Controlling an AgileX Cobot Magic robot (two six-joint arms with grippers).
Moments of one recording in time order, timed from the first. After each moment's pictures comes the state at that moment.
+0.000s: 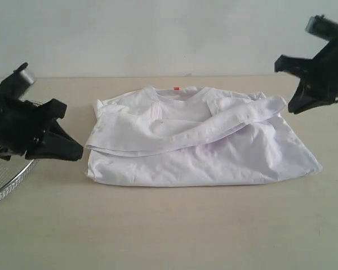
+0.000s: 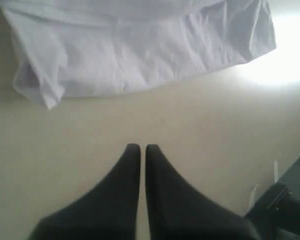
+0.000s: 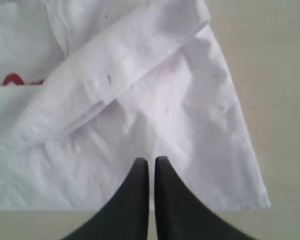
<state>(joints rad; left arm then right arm) -0.01 1.65 -0.89 -1.01 0.92 0.71 -0.15 1.78 -1.32 0.41 0.88 -0.08</state>
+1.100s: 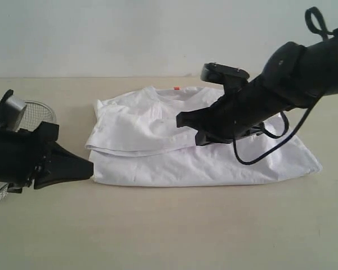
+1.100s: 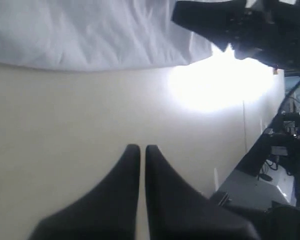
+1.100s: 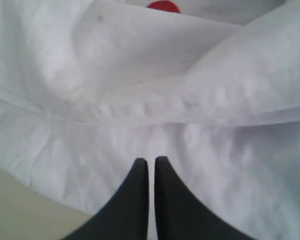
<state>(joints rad) -0.01 1.55 -0.59 -1.44 0.93 1.05 0.28 1.87 -1.12 0.71 0.40 -0.36</state>
